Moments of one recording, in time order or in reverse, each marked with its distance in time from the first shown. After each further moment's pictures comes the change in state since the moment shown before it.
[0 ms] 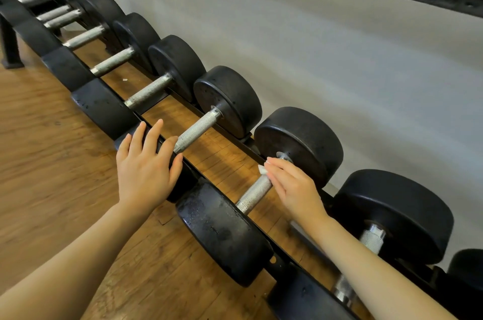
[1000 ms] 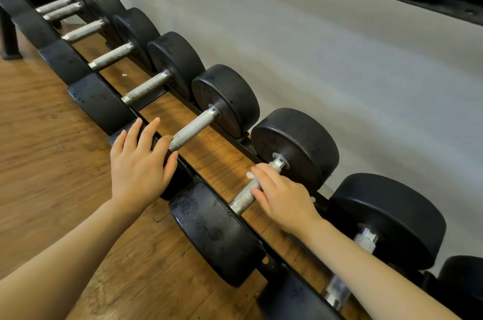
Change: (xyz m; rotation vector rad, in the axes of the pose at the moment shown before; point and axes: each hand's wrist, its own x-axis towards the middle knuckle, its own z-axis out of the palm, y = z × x) left_hand -0.001 0.000 0.003 0.004 0.025 0.001; right_hand -0.001 -0.011 -0.006 -0.168 -0.185 -0.084
